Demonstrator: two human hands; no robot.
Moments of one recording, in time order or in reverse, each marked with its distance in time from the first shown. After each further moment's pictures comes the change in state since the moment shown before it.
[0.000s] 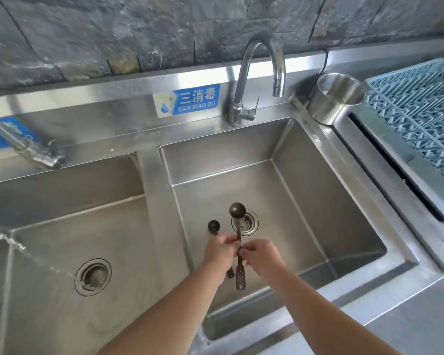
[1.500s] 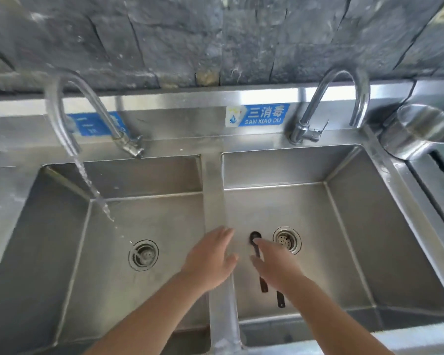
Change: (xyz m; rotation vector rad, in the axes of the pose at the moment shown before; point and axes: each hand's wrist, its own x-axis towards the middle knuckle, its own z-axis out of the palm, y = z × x) left_hand -0.056 0.014 -0.147 0.958 0.148 0.558; right_hand -0.023 -0.082 0.032 -0.587 -0.137 -0.432
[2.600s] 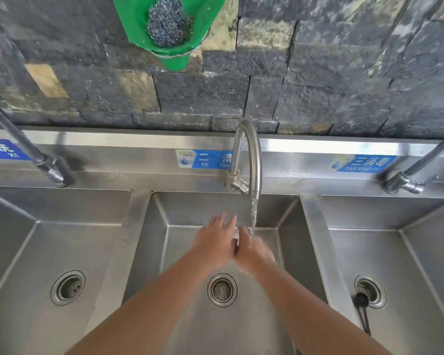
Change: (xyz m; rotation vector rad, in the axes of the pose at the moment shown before) left_hand 0.000 -0.244 -0.181 0.222 0.080 -0.092; right_hand 0.093 -0.351 0.085 -0.034 0.041 -0.029
